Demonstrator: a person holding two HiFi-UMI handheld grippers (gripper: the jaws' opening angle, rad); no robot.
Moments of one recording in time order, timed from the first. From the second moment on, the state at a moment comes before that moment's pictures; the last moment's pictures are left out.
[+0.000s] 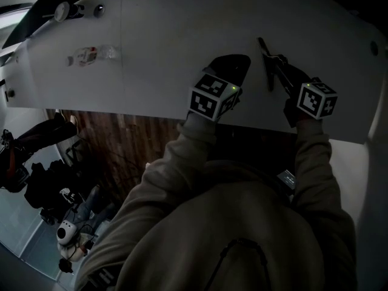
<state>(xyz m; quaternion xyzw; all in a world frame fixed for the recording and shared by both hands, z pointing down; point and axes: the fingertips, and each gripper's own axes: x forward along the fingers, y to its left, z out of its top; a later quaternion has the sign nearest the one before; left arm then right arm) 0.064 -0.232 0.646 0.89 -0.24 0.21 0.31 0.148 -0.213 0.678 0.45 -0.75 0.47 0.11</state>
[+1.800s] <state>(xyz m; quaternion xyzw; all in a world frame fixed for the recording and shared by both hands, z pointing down) 0.051 -0.290 0.311 0.95 -0.30 0.05 0.08 0.193 -0.249 0.277 0.51 -0.85 0.14 0.03</state>
